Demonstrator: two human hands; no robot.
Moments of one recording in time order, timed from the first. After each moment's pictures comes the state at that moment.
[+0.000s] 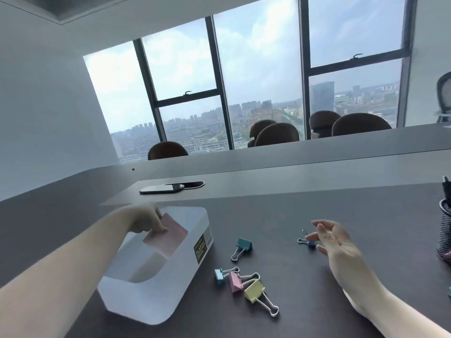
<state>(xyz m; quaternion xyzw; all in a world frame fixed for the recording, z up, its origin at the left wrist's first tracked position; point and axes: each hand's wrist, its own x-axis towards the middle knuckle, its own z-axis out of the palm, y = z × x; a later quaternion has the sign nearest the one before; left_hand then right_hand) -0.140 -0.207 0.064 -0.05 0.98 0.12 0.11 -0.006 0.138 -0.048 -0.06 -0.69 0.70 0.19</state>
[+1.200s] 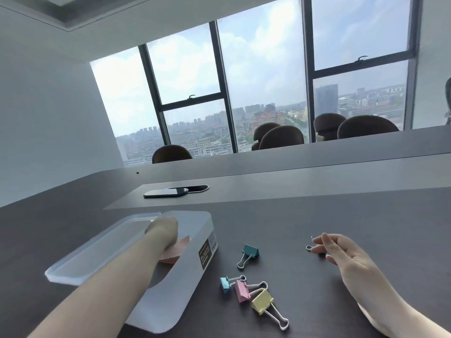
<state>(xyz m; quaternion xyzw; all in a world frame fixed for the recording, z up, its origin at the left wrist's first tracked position) -0.150 -0.172 0.019 -0.06 0.98 -0.16 0.02 0.000 0.137 -0.048 -0.05 -0.71 0.69 0.16</state>
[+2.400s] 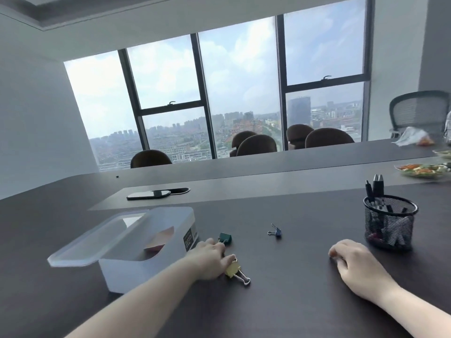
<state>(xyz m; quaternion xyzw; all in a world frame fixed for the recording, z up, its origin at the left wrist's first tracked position) -0.031 -0.076 -0.019 0.16 0.98 0.02 0.08 0.074 0.223 -0.063 -0.09 -0.95 0.22 0.18</state>
